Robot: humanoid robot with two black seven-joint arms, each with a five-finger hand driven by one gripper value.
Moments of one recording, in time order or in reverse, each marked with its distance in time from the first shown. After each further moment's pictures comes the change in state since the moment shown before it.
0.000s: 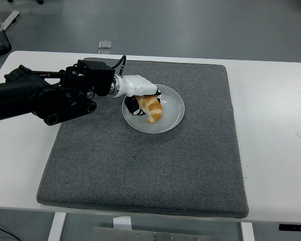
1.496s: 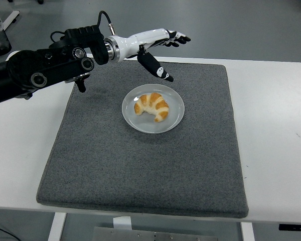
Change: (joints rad) left arm -0.029 0.093 -0.286 -0.100 -0.767 0.031 0.000; right arm 0.000 0.000 0.000 0.000 0.000 0.000 0.000
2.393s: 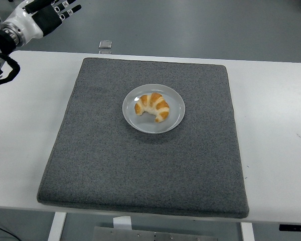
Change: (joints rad) left arm 0.393 0.297 -0.532 -0.007 -1.001 0.015 0.113; right arm -0.001 0.000 0.000 0.000 0.000 0.000 0.000
